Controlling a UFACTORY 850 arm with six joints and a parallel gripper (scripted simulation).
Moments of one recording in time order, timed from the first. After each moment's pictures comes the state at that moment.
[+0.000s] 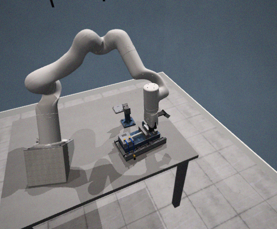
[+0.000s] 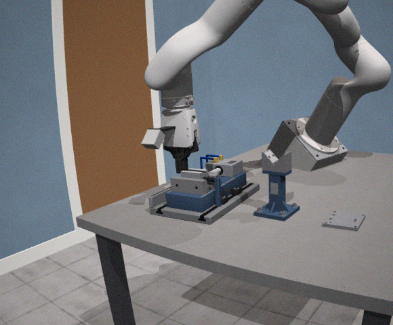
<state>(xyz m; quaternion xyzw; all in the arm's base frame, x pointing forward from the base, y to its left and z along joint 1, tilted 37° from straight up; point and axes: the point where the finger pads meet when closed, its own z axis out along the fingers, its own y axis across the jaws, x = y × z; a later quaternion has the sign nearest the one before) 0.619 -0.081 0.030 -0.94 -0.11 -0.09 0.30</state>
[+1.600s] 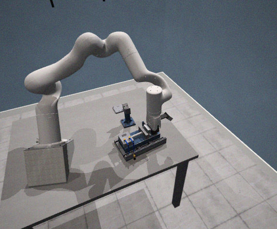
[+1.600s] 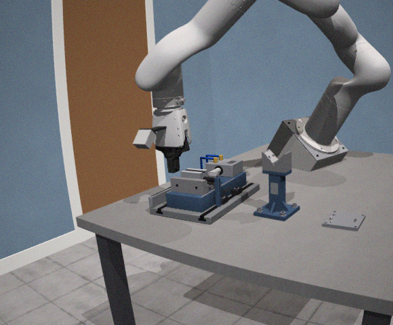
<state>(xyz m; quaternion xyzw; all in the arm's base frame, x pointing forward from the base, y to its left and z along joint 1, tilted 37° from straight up) 0.626 -0.103 0.014 -0.94 -0.12 -0.09 0.31</state>
